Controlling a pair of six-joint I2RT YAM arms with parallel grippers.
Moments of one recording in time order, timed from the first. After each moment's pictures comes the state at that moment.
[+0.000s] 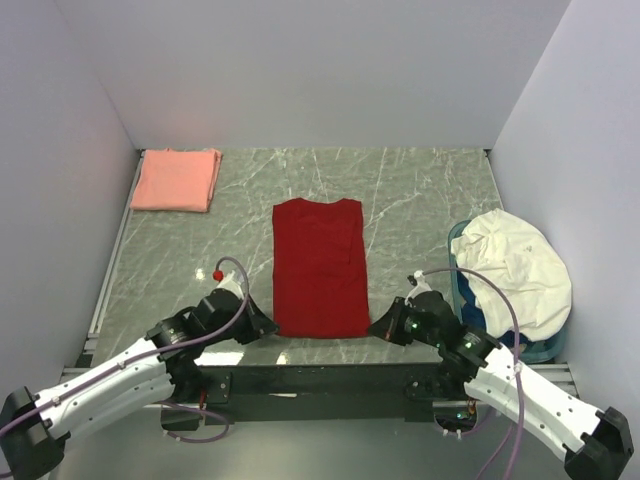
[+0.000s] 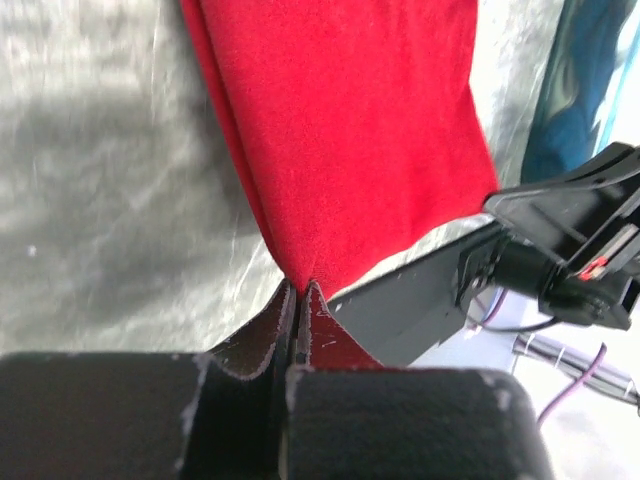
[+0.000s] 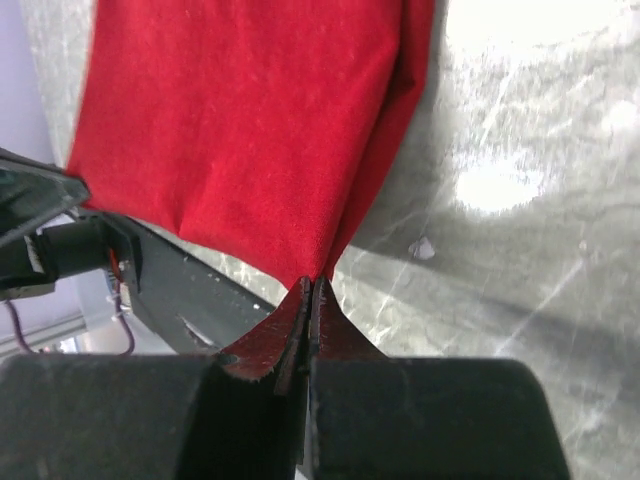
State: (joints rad) left arm -0.83 0.61 0.28 -0.32 0.04 -1.13; right arm 0.73 0.50 0.19 -0.36 -0.14 0.99
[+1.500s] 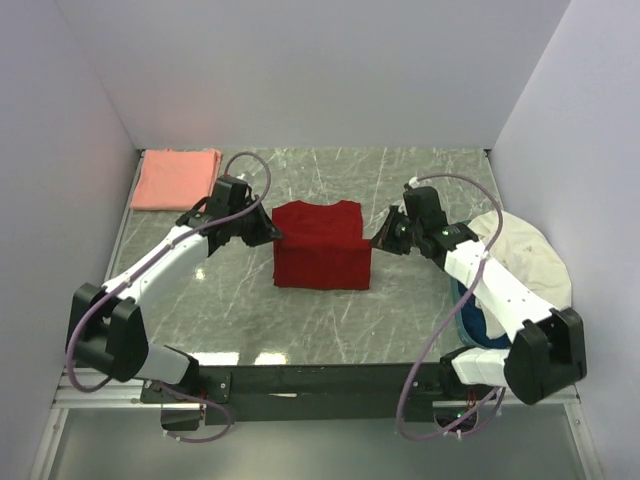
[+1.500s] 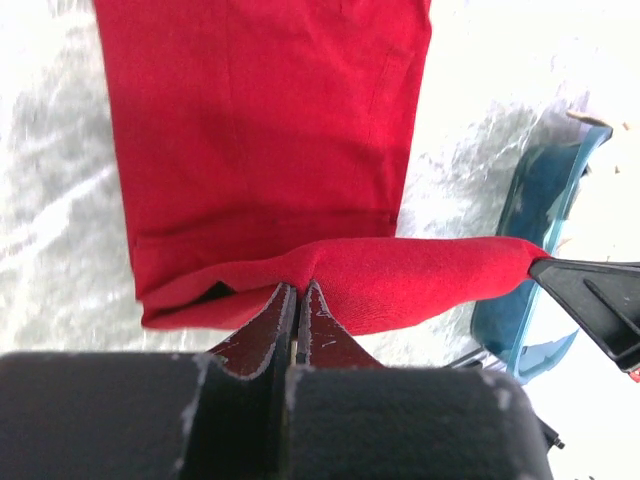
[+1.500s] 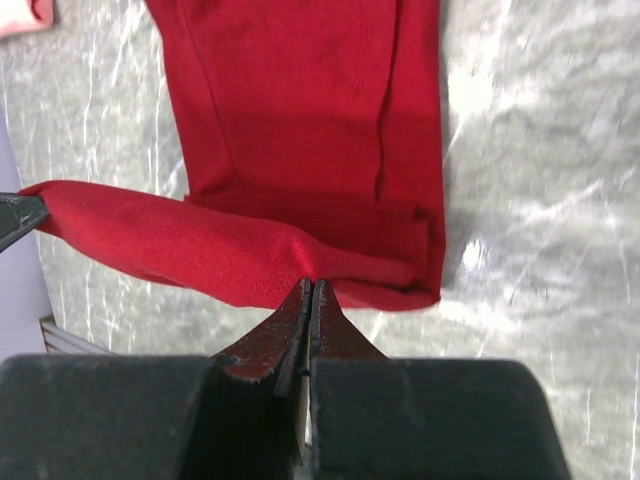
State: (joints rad) left arm -0.41 1.38 1.05 -0.42 0.22 -0.82; right arm 0.39 1.24 0.95 -0.48 -0.16 0.69
